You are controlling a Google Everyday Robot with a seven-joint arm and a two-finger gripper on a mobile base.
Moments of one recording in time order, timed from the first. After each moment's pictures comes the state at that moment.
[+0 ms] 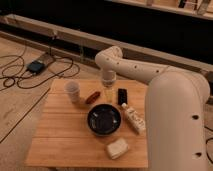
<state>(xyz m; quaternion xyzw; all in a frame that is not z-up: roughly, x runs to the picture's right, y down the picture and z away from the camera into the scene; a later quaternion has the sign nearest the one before) 0.018 0.028 0.851 -0.33 -0.04 -0.07 0.94</state>
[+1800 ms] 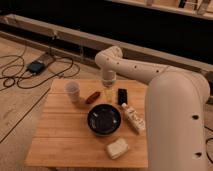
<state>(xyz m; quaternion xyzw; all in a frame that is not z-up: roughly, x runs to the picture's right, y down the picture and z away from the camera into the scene) 0.018 0.028 0.851 -0.33 -0.04 -0.07 0.94</state>
